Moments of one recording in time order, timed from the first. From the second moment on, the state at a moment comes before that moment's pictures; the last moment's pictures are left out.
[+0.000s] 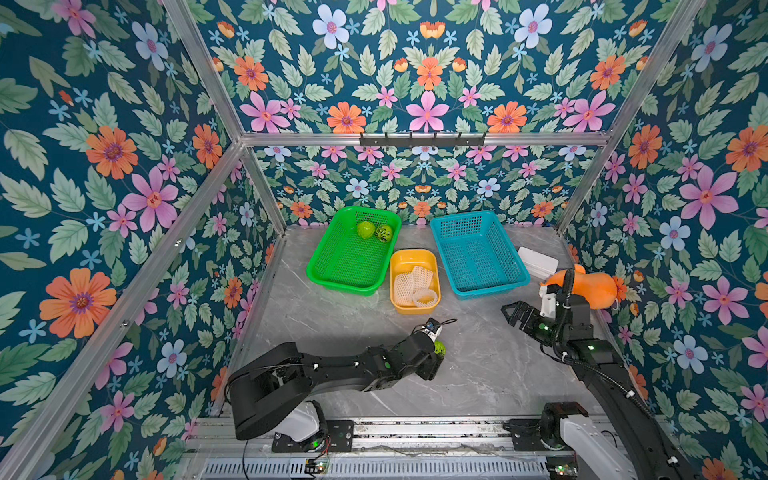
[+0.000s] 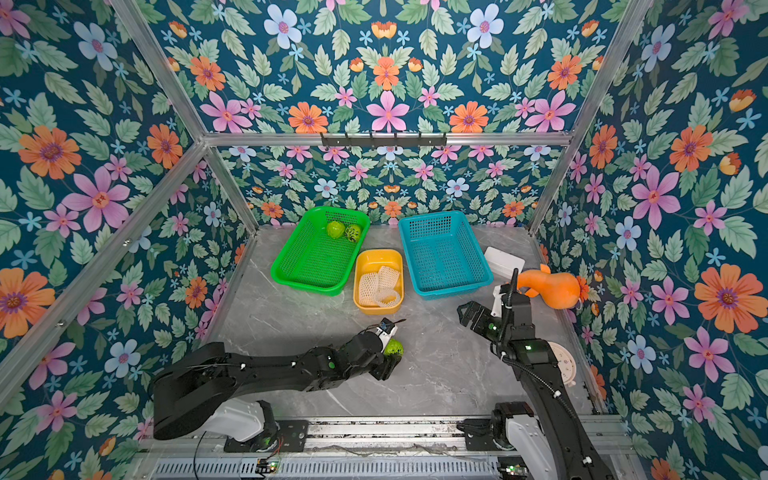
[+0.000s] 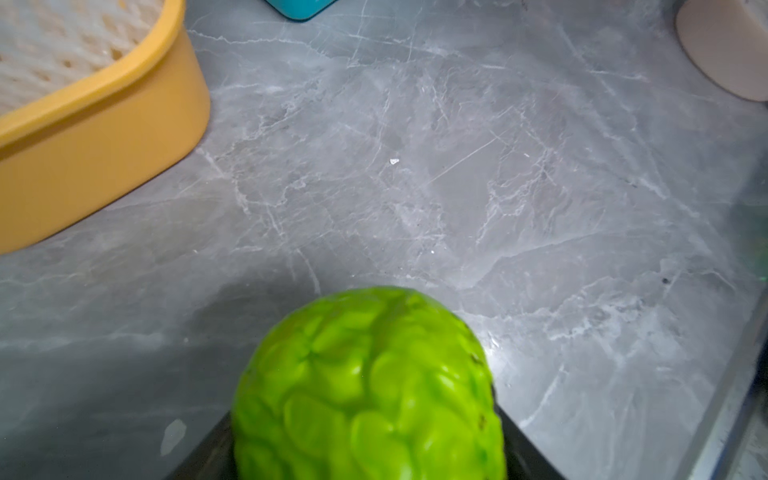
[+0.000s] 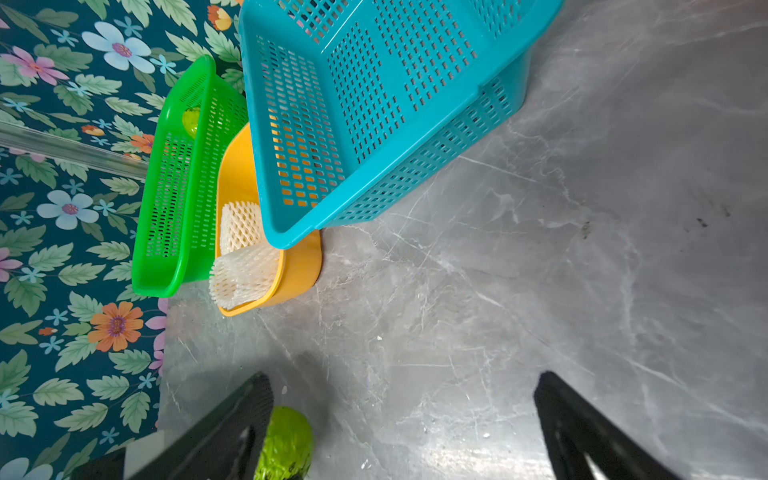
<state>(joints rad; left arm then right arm) -1.15 1.50 0.63 0.08 -0.18 -0.38 0.07 0.81 0.60 -0.50 -0.30 0.61</state>
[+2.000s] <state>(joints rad) -0.70 1.26 0.43 0.33 -0.31 -0.53 0.61 1.83 1.44 -0.62 -0.10 0.44</state>
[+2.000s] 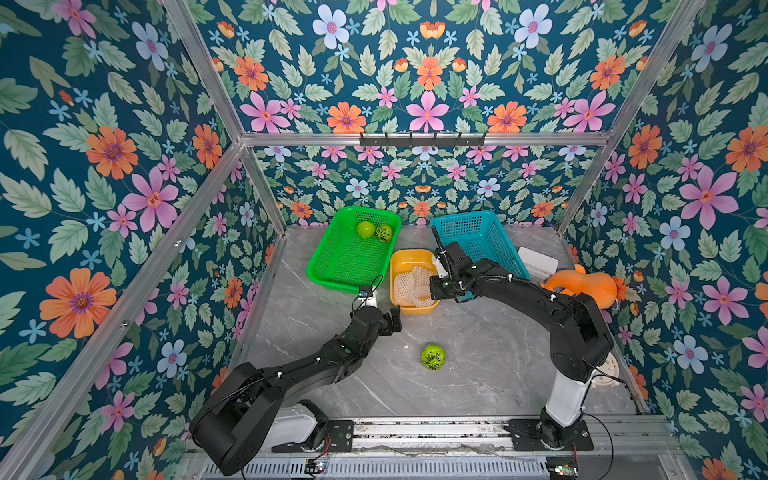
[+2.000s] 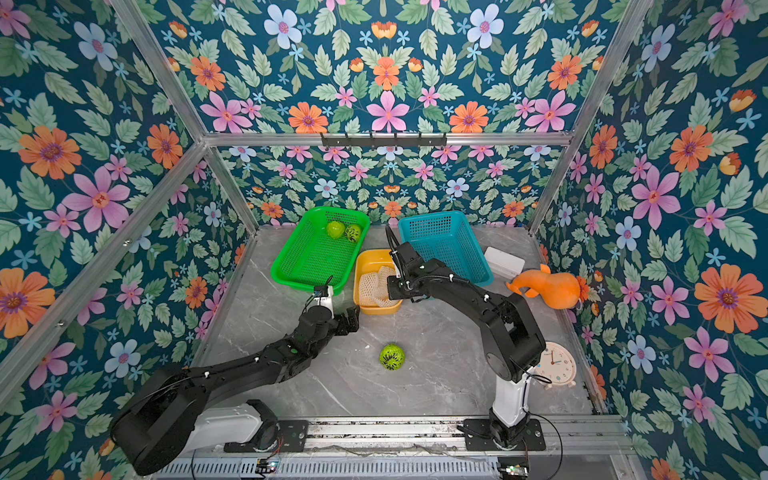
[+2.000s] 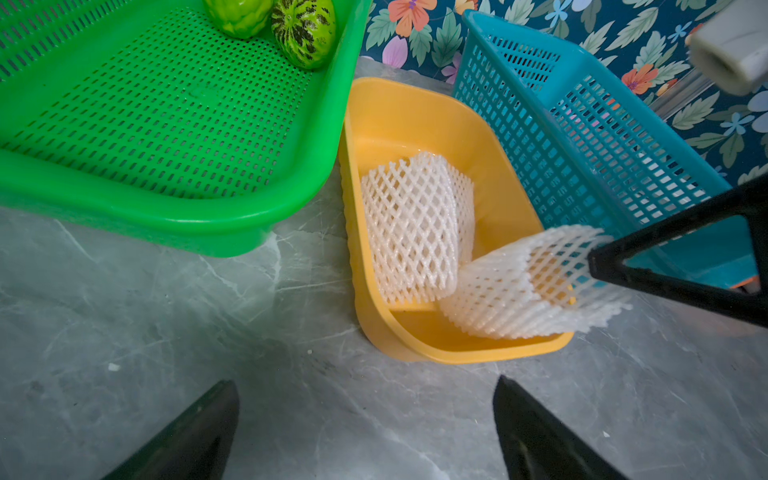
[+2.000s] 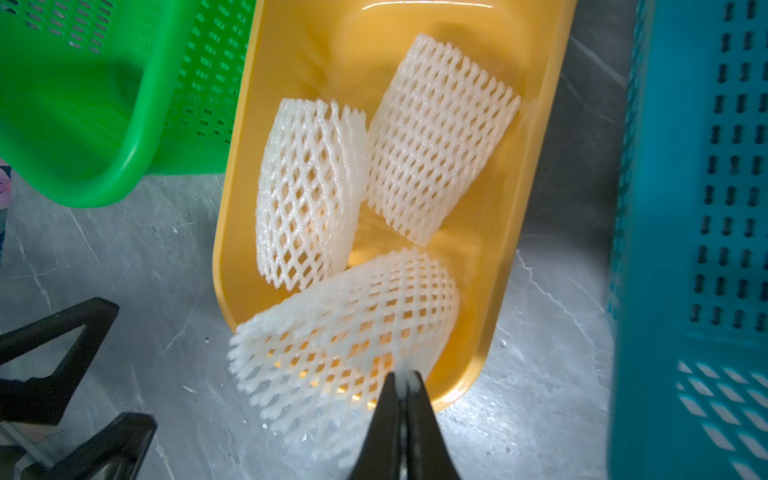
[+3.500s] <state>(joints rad) -0.66 0.99 0.33 0.27 -0.16 -0.58 0.80 1.38 1.16 -0.91 -0.24 0.53</state>
